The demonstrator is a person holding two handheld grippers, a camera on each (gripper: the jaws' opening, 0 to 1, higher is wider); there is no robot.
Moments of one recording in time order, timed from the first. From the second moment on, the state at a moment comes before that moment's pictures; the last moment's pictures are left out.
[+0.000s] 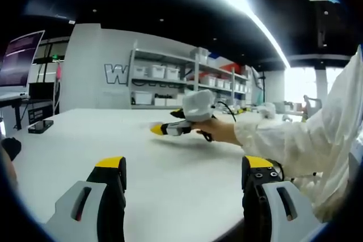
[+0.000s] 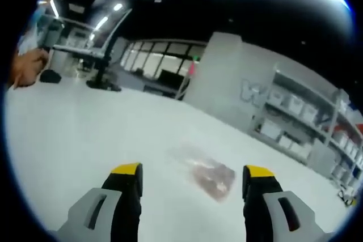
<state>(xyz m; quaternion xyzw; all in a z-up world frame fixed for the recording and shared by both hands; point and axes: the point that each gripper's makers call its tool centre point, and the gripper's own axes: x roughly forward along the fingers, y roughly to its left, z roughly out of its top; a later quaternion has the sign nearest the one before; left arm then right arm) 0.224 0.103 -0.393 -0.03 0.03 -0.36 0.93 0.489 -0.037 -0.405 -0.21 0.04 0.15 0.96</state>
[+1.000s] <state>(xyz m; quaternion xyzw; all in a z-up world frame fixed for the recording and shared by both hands) 0.225 0.105 -0.392 -0.03 0.03 -0.35 0.93 0.503 -0.028 -0.408 -0.18 0.05 0.14 0.97</state>
